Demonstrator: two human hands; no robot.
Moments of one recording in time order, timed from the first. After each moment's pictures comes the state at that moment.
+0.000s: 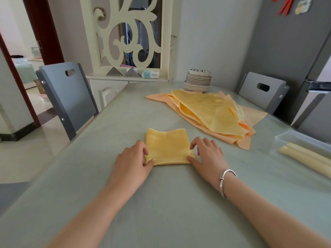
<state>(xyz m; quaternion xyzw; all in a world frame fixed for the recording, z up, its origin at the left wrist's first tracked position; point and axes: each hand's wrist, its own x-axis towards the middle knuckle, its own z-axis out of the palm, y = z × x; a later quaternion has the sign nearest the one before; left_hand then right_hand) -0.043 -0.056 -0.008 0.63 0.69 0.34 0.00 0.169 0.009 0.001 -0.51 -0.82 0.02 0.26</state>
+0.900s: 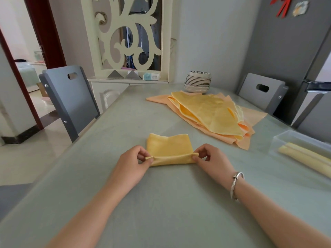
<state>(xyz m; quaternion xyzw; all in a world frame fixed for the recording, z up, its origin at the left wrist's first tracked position) -0.048 -0.055 -0.012 0.57 0.68 0.43 0.14 0.182 0.008 -0.001 -0.51 -0.75 0.23 0.35</state>
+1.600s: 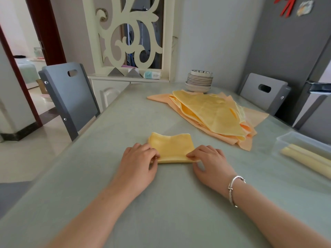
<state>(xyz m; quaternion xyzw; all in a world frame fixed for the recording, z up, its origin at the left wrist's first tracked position) -0.039 -0.058 -0.007 0.71 0.62 0.31 -0.11 0.176 0.000 -0.001 -0.45 -0.87 0.00 0.22</state>
